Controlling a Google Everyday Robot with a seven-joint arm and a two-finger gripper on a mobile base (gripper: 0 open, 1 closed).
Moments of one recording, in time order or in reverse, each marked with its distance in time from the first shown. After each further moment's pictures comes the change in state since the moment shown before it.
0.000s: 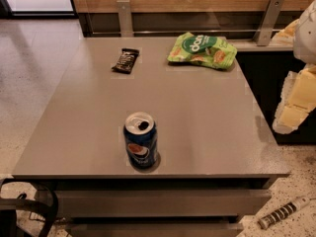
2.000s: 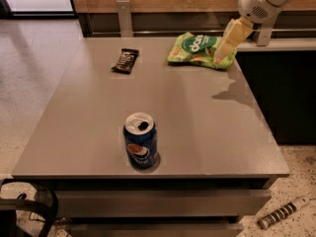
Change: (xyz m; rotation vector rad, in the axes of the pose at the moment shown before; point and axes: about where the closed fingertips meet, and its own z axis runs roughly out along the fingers) arm -0.073 -0.218 0.084 0.265 -0.279 0.023
